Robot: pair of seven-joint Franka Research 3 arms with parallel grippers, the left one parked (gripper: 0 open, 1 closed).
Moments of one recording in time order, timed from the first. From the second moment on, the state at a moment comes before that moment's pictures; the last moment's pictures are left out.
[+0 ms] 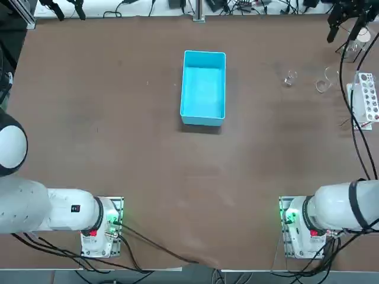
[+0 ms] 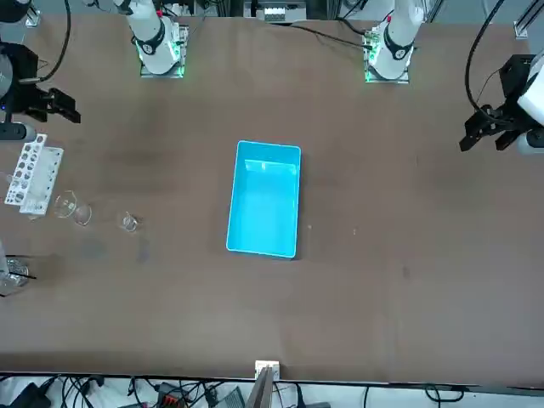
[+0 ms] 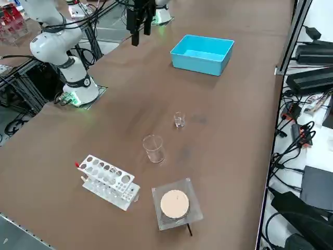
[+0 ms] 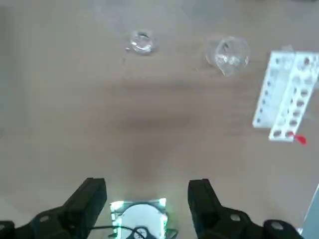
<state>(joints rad) -0.08 -0.03 0.06 -1.68 -0.09 1.41 0.04</state>
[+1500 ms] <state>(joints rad) 0.30 0.43 0.08 -1.69 -0.72 1.35 1.49</state>
